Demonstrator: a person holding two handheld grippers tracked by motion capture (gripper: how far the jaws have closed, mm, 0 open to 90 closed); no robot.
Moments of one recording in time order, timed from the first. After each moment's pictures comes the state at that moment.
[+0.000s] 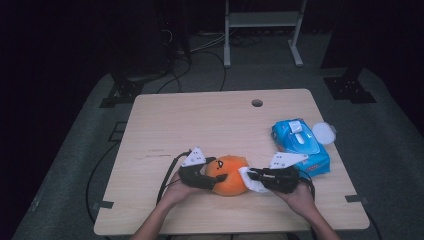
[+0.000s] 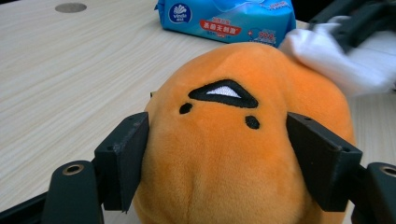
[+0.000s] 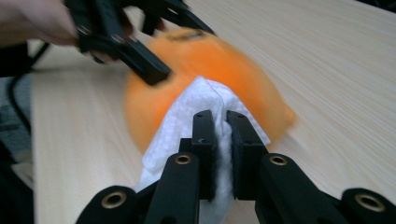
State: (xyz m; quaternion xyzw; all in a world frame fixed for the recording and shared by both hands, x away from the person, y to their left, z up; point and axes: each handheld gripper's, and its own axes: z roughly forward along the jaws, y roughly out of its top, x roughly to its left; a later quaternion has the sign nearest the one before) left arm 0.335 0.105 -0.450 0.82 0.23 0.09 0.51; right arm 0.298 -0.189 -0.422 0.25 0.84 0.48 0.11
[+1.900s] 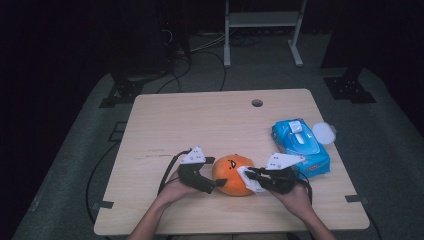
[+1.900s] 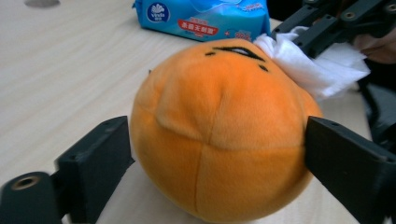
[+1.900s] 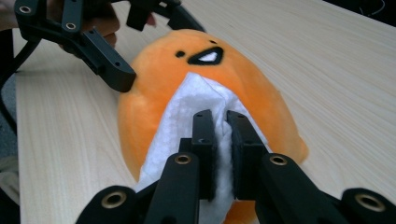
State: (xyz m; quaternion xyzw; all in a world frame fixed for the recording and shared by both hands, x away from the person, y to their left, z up) left arm 0.333 0.109 -0.439 0.83 0.21 0.04 0.51; right arm 0.296 -0.180 -0.421 0.25 0.83 0.47 0.13
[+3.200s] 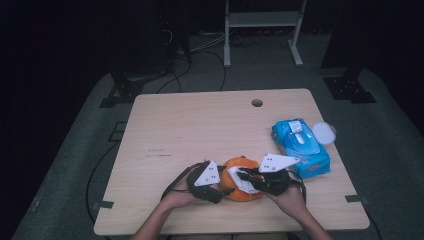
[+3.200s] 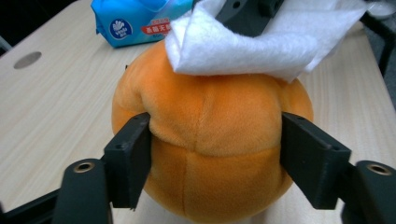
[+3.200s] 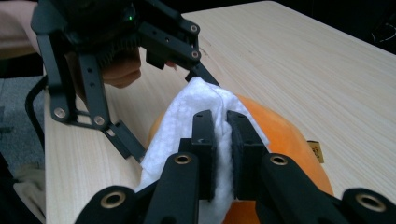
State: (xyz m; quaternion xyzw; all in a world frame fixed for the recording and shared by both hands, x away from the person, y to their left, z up) left arm 0.303 0.083 -0.435 0.87 0.07 0.14 0.47; right arm 0.287 -0.160 -0.407 0.21 0.83 0.50 0.14
